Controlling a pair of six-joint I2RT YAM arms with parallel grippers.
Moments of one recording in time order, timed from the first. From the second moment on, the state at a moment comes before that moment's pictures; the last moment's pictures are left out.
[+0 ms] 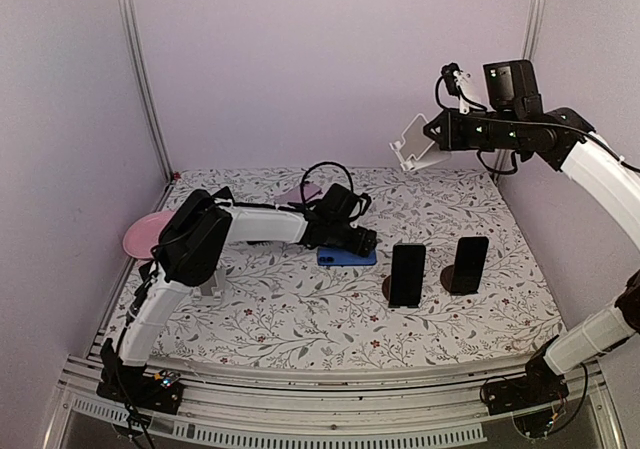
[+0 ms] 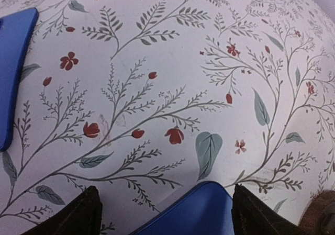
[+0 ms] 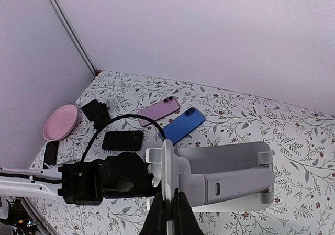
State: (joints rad) left arm -0.84 2.49 1.91 -0.16 -0.03 -0.25; right arm 0.56 1.41 1.62 -0.64 -0.01 0.23
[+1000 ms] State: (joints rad) left arm -0.88 2.34 1.70 -0.29 -0.32 -0.17; right arm 0.58 1.34 1.57 -0.65 0.02 0.25
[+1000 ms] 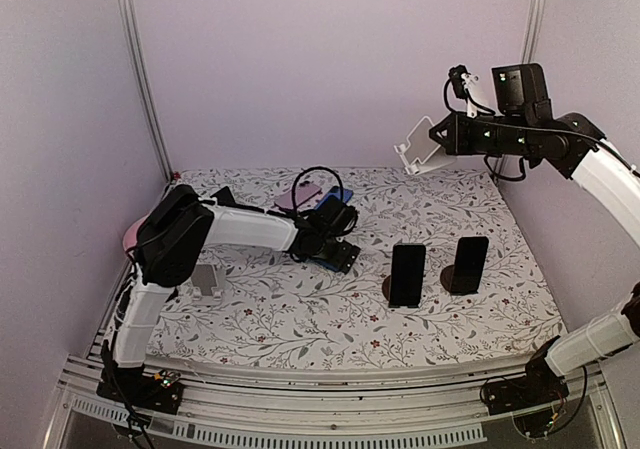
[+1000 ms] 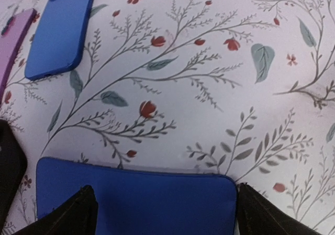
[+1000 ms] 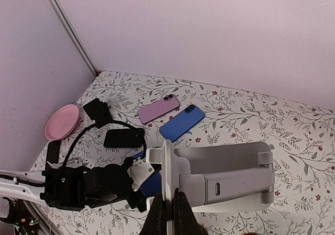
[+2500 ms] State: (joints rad) left arm -0.85 1.38 0.68 0.14 -0.08 -0.26; right arm 0.78 1.86 1.57 -0.58 -0.41 -0.21
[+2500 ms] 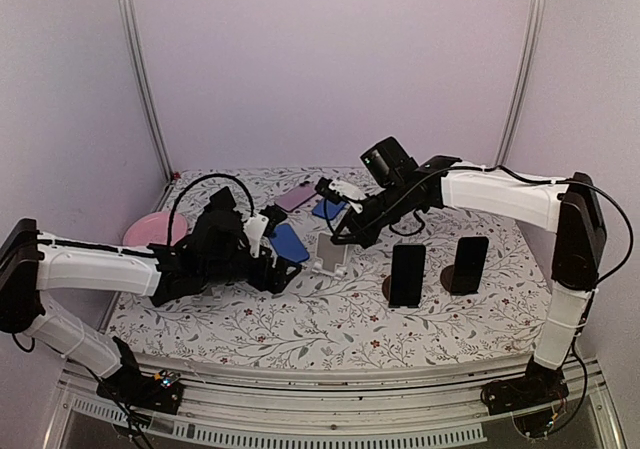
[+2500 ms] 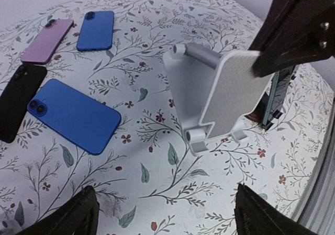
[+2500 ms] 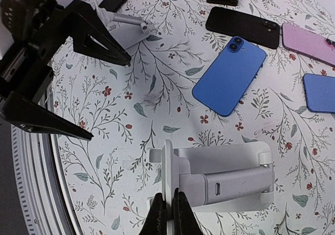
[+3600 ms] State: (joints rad) left arm -0.86 1.57 0.67 0.30 0.04 -0.31; right arm 0.79 1.92 1.56 -0.64 -0.33 -0.28
